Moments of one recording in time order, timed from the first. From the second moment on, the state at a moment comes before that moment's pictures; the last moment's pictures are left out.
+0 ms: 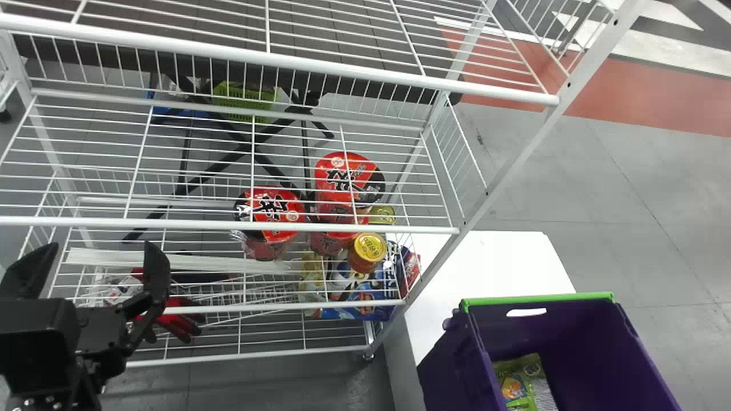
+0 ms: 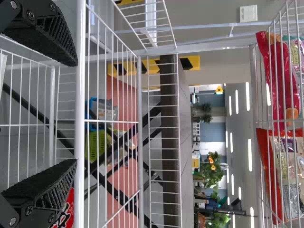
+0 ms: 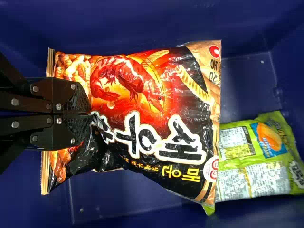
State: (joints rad) left arm 0.50 0.19 -0.35 -1.98 0.02 0.03 0.42; right arm 0.63 -0.20 -0.86 -1.48 0.43 0.70 1.13
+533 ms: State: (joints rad) left arm 0.50 0.19 -0.35 -1.98 0.01 0.04 0.43; right arm 0.63 -0.20 -0.87 -1.49 0.43 0.71 1.13
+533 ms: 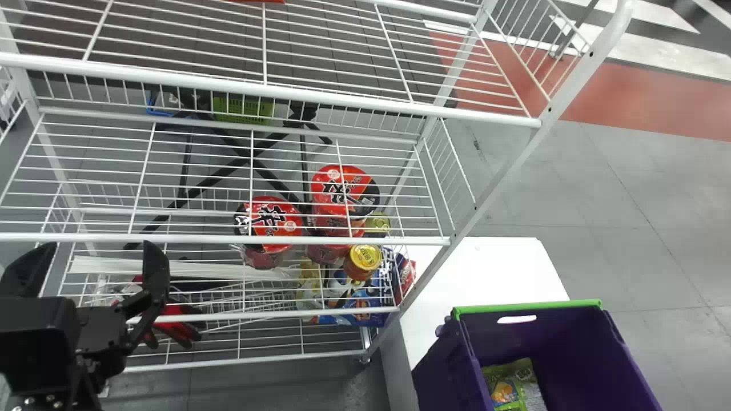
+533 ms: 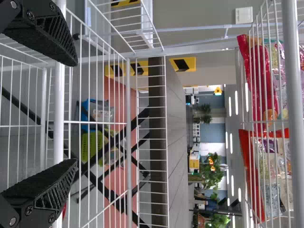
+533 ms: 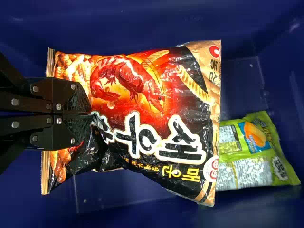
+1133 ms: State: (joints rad) left arm 0.50 0.19 -0.35 -1.99 0.00 0.06 0.43; right arm 0.62 -0.21 -0.88 -1.50 0.43 0.72 1.13
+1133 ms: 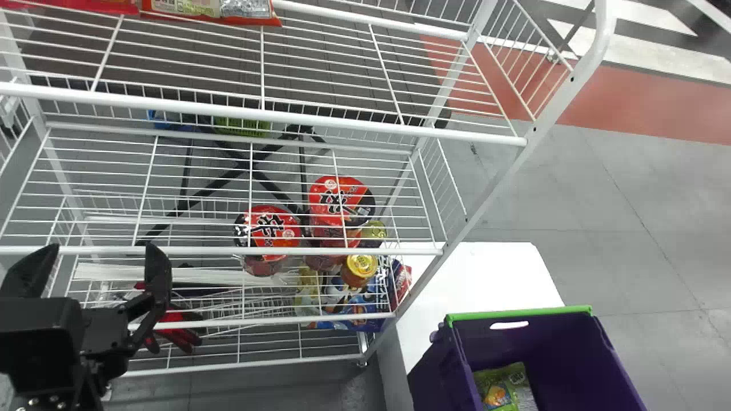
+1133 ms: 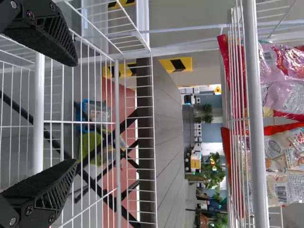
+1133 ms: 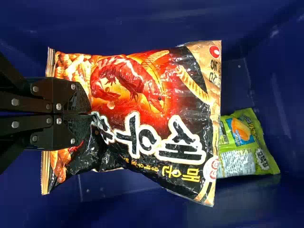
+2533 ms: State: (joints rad) left arm 0.50 0.19 -0.36 -1.99 0.00 0.06 0.43; right arm 0.62 -0.21 -0.89 -1.51 0.44 0.73 1.14
